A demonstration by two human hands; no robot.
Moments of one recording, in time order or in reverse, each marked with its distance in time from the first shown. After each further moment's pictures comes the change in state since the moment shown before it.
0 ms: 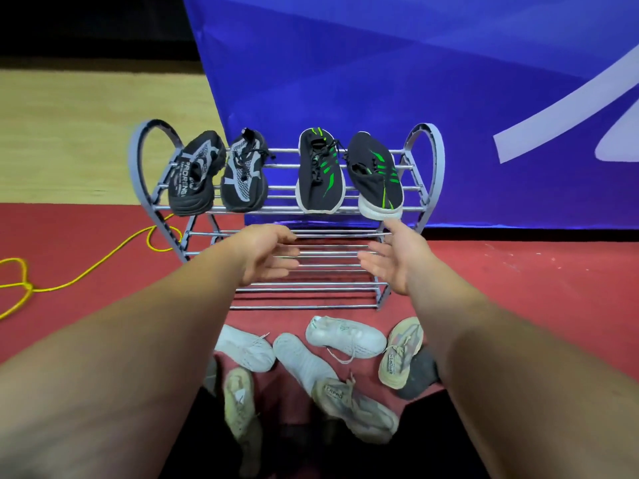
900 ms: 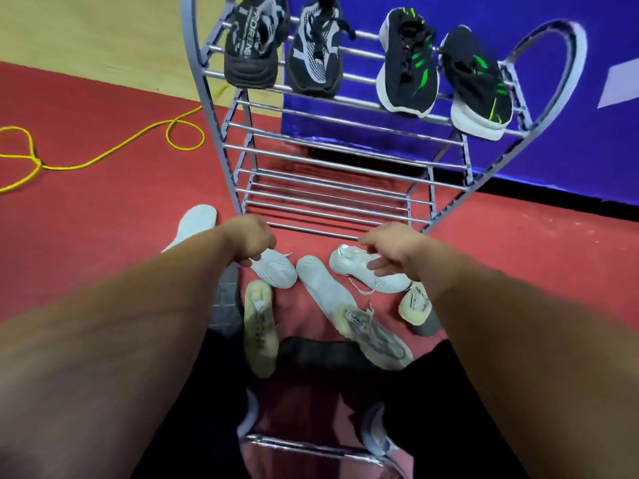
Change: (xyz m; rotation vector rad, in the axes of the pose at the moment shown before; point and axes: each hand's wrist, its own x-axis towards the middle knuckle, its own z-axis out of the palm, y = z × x) left_hand 0.006 -0.168 -0.100 0.637 0.109 -0.042; right_hand 0.016 0.146 0.045 -1.013 -0.116 0.096
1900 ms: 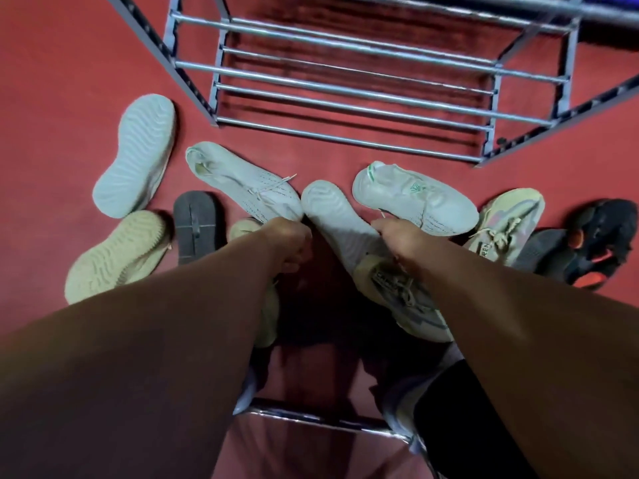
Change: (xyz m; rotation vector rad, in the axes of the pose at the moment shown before) left_hand 0.157 -0.053 0.179 -0.537 -0.178 -0.570; right_hand 0.219 0.140 0.096 0.070 -0.125 0.316
